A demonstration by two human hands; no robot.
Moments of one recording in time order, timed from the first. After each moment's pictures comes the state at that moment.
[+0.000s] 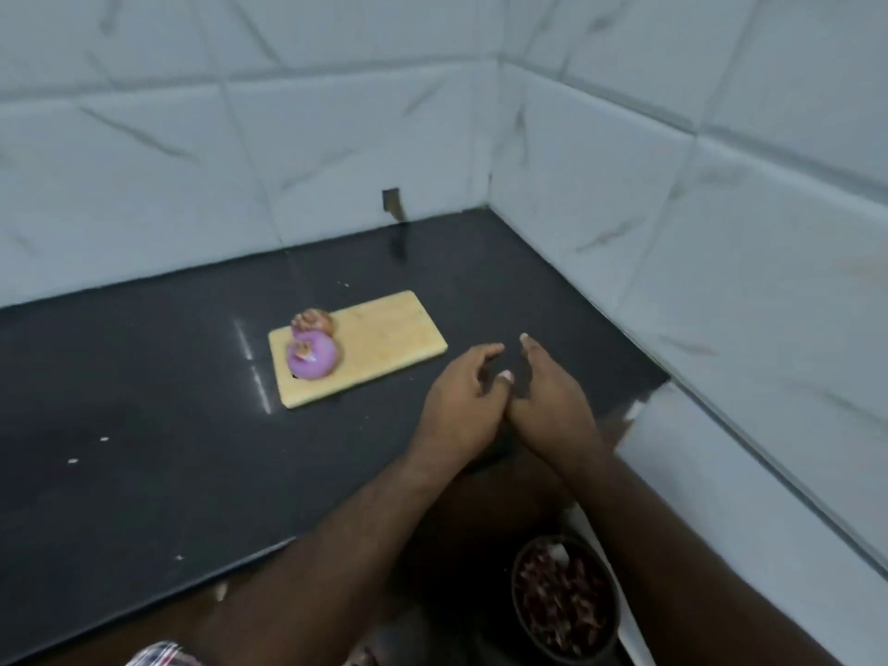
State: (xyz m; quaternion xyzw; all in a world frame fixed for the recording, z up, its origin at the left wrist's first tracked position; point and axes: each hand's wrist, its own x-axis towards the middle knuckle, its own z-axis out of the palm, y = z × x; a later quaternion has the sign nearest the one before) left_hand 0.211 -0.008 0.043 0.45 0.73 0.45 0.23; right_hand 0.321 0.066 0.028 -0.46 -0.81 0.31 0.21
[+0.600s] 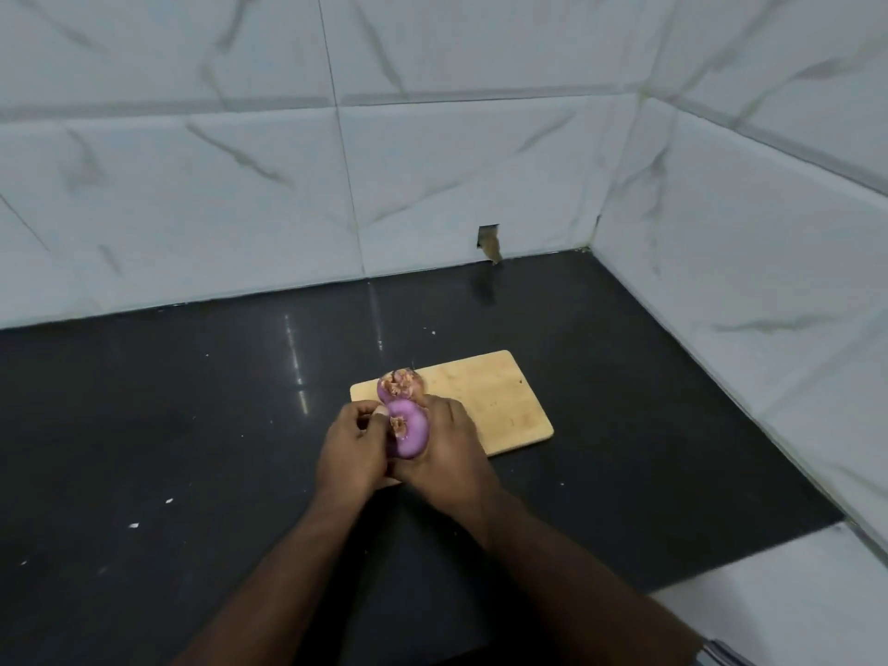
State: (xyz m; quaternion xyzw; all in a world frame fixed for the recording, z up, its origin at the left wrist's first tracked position) left_hand -0.020 -0.047 0.002 0.14 0.82 0.51 0.21; right_hand 0.075 0.039 -0.014 -0.29 -0.86 0.38 0.18
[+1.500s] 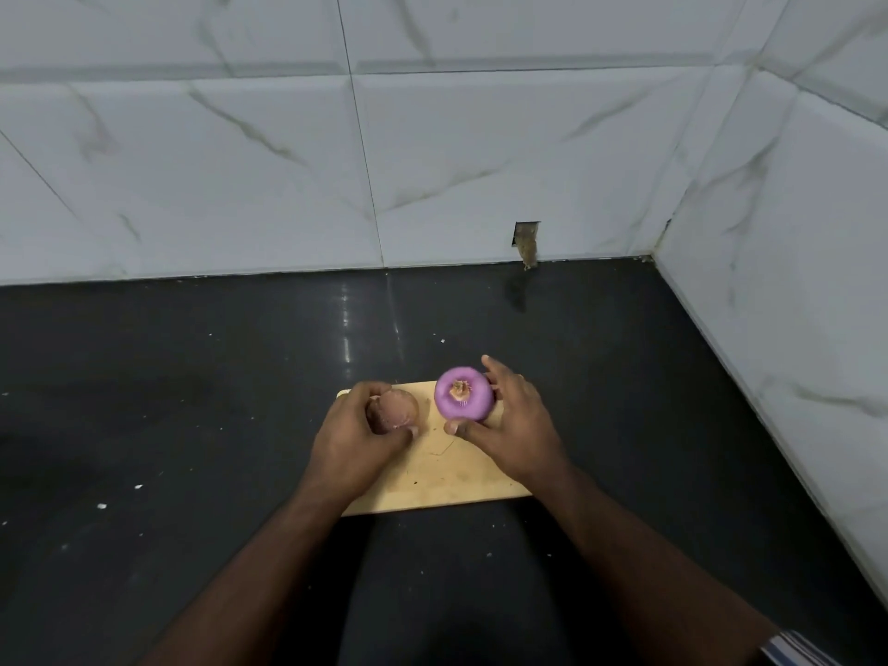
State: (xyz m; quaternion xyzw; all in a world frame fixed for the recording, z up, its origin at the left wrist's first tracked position) left_hand -0.034 0.005 -0.007 0.22 0.87 0.41 0.14; right_hand 0.085 0.187 -0.026 -0.26 -0.86 0.40 0.15
